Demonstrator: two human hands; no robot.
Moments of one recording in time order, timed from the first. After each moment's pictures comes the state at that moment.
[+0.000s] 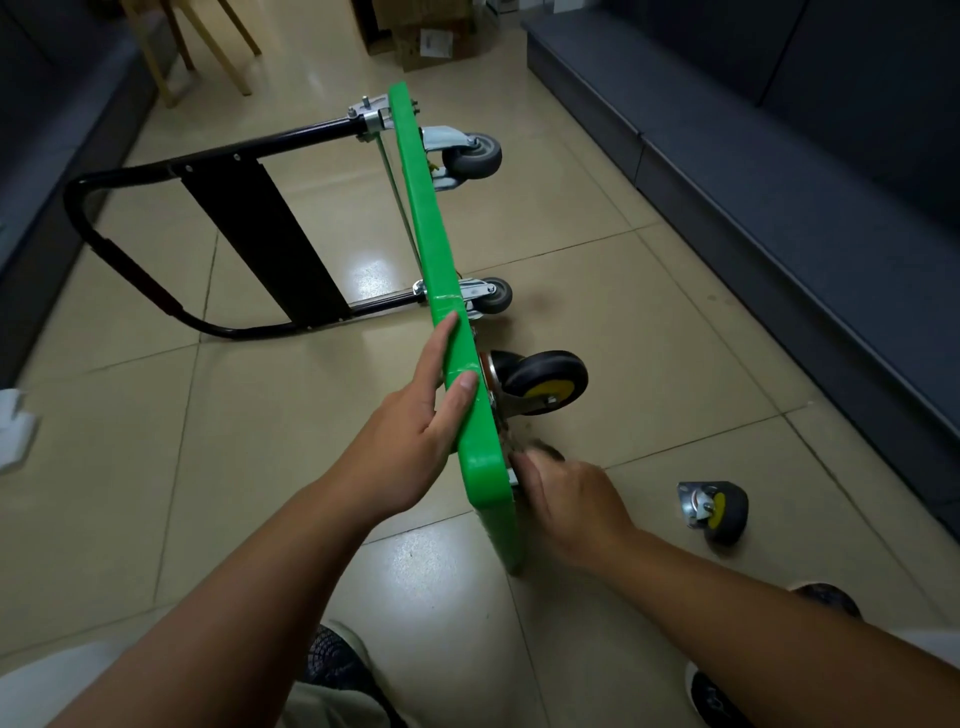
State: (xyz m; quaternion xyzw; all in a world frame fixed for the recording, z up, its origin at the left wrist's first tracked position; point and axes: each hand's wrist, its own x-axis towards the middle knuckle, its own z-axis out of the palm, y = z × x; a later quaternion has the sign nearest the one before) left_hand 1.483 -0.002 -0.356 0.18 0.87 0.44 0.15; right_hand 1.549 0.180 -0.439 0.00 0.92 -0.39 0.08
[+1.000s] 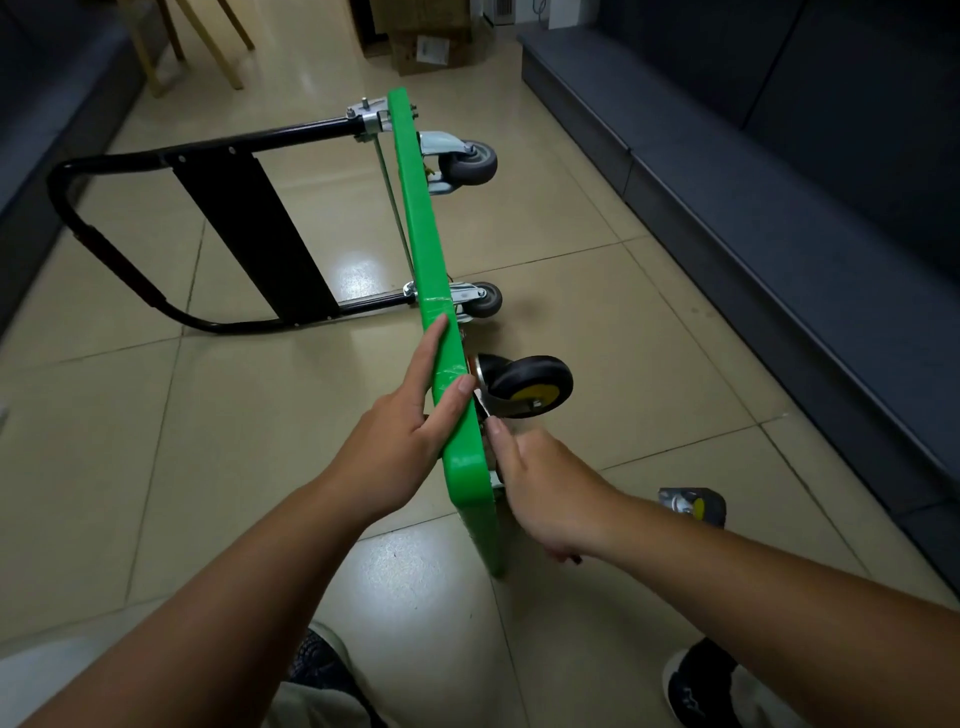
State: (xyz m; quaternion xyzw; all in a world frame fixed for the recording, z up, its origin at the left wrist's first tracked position) left_hand 1.486 -0.007 -0.360 0.16 0.88 0.43 0.14; right_hand 1.543 0.156 -0.375 0.05 0.90 -0.39 0.17
